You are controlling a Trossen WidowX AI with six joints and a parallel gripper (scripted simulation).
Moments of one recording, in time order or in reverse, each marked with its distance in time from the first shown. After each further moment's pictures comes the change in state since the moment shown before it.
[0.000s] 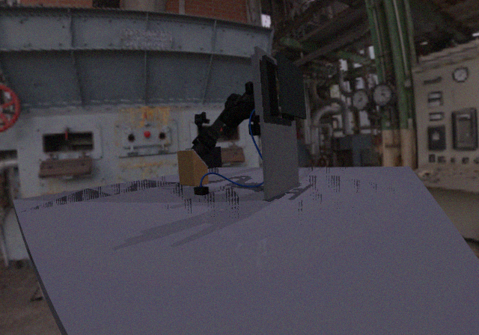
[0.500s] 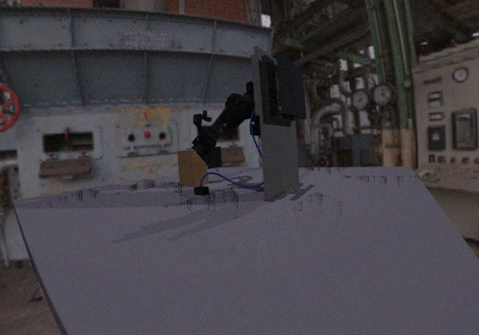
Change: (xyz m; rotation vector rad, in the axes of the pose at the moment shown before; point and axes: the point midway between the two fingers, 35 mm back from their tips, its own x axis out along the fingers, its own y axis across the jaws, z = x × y) arm 0.004 0.000 0.001 0.000 0.000 -0.001
